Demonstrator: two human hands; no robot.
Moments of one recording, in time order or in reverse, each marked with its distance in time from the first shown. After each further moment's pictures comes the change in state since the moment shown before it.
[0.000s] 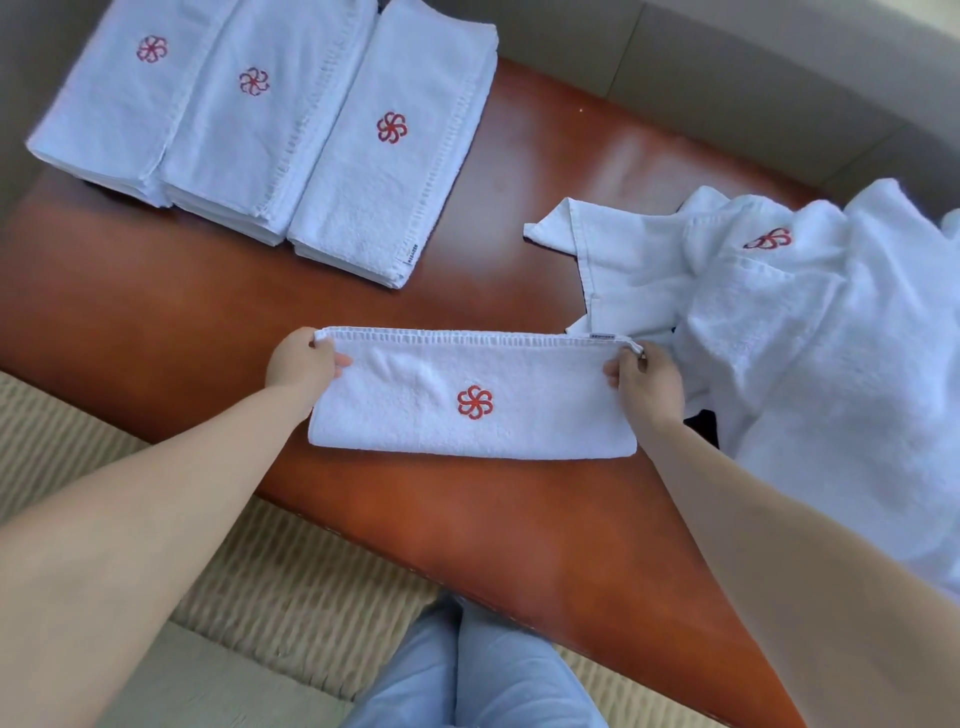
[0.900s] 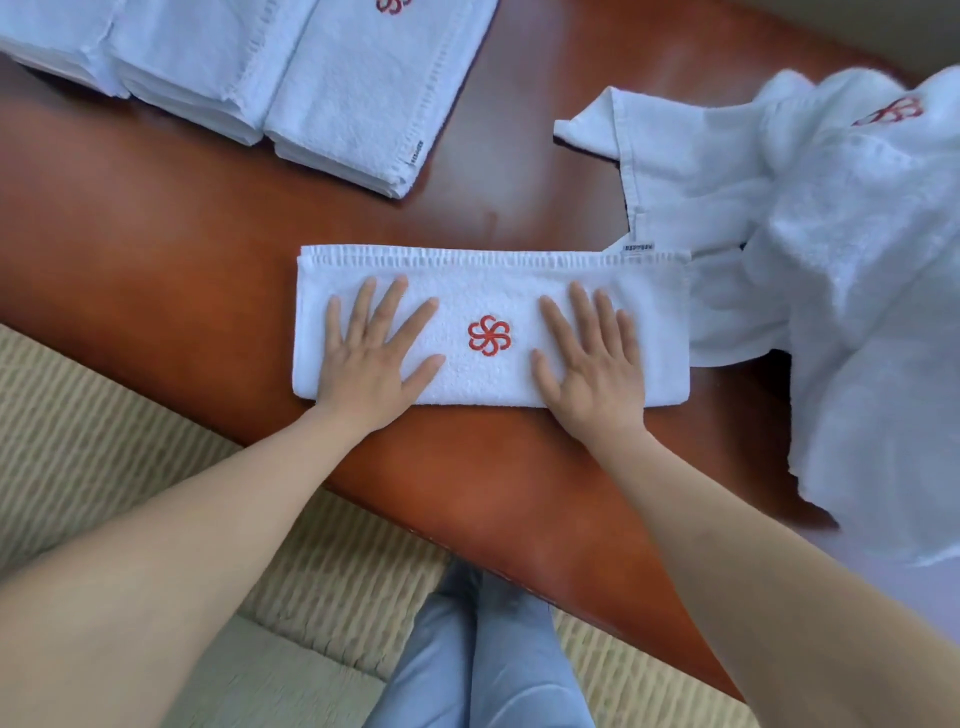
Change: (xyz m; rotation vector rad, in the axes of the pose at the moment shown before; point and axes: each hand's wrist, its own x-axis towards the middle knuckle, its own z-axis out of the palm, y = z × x) left_hand -0.042 -0.084 0.095 0.874 0.149 0.881; right_hand -0.047 0.072 0.103 -0.750 0.075 -0.786
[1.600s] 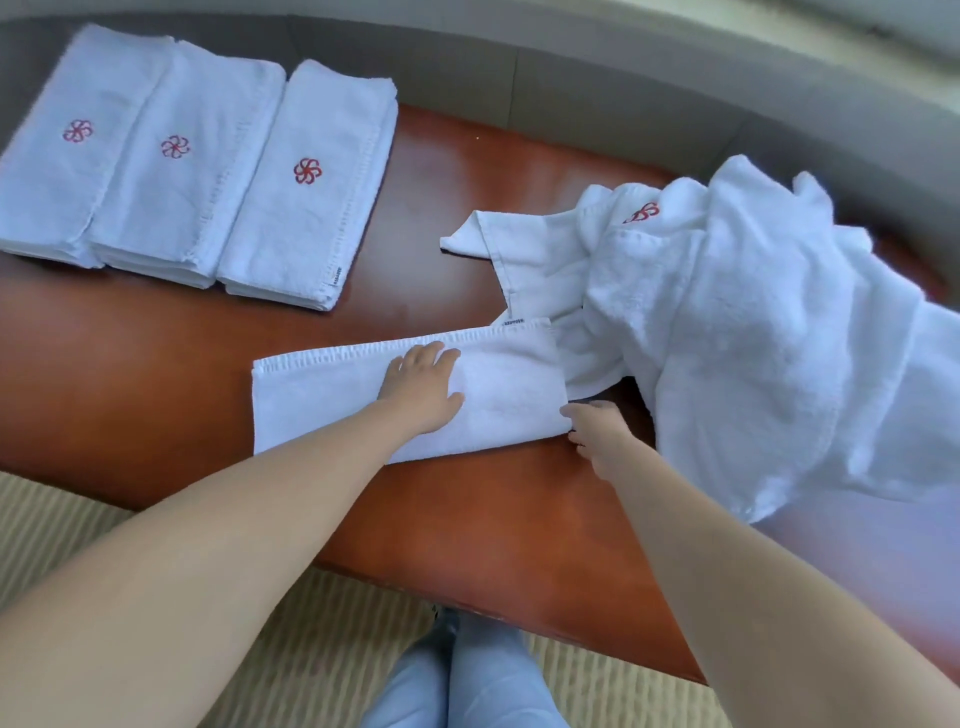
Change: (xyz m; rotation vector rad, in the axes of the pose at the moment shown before) left_hand 0.079 0.137 -0.110 -0.105 -0.413 0.136; right_hand -0.025 0.075 -0.112 1.154 -0.317 1.272
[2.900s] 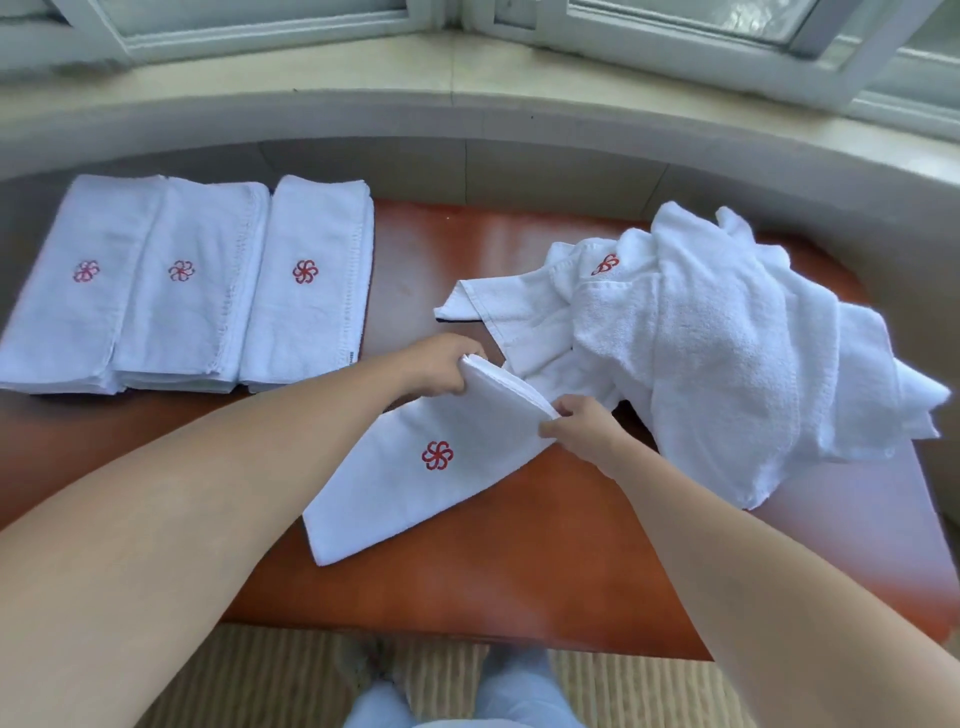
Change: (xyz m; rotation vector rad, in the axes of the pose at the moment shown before) left_hand 0.015 -0.012 -0.158 -0.267 -0.152 0.318; right_hand -0.088 -0.060 0.019 -0.393 -0.064 -0.384
